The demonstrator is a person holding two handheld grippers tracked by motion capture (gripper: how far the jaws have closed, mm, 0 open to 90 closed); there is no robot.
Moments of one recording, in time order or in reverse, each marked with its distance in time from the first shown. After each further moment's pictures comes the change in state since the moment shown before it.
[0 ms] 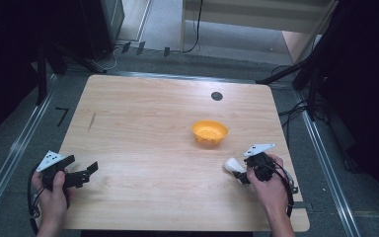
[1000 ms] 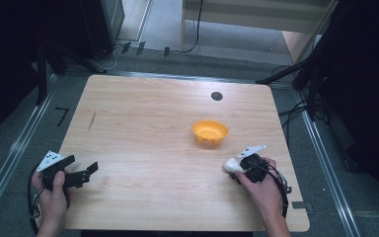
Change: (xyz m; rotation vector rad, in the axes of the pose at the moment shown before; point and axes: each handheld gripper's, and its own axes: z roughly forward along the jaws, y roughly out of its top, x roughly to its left) left arm 0.000 0.000 0.000 0.003 -0.002 0.000; right arm 0.007 -0.001 0.020 0.054 0.003 0.004
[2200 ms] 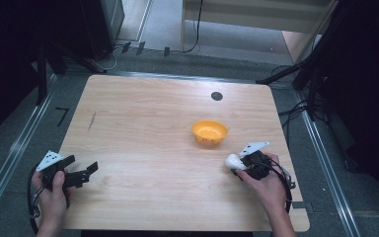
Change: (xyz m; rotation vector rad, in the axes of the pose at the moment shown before) left arm 0.001 0.000 0.000 -0.002 -0.005 -0.010; right arm -0.006 0.010 -0.016 -0.038 0.001 -0.087
